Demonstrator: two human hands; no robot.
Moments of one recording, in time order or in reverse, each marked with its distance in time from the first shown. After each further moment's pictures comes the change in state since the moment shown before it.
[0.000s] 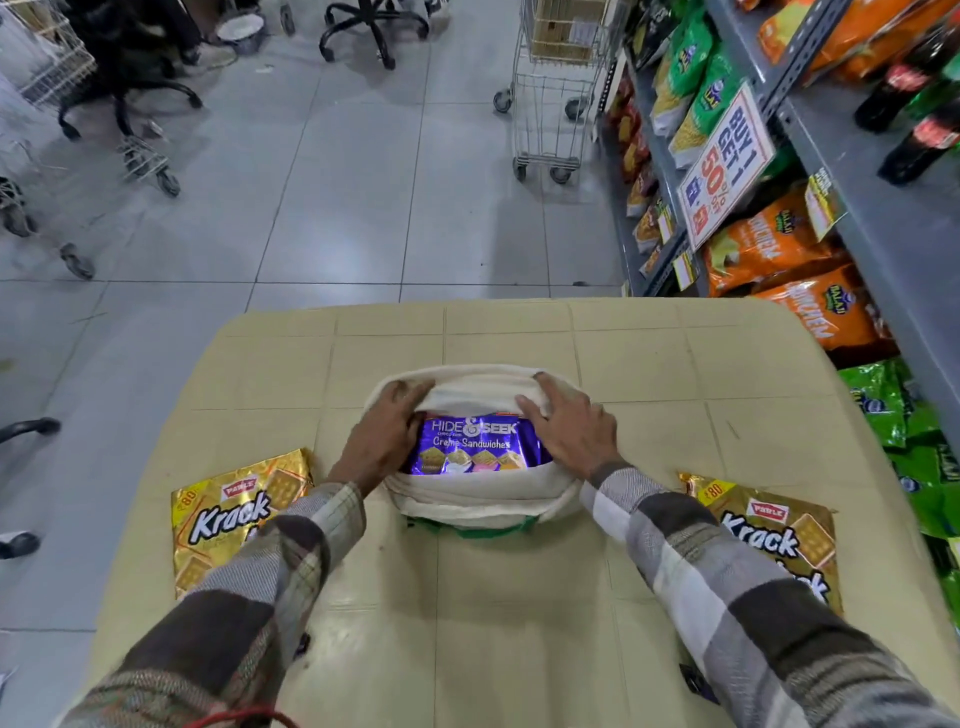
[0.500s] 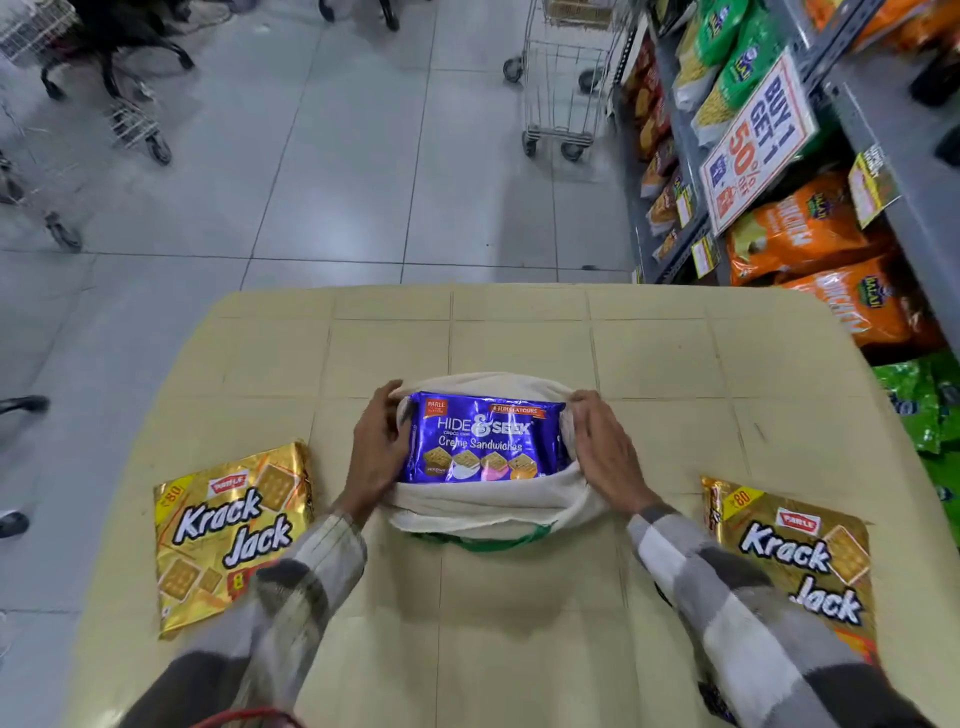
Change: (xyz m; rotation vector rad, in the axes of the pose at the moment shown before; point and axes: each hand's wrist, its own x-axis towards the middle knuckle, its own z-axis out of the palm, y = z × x) left_hand -0.020 -0.020 0.038 -0.574 0.281 -0.216; right_hand -0.005 0.047 0.047 0.398 0.047 -0.016
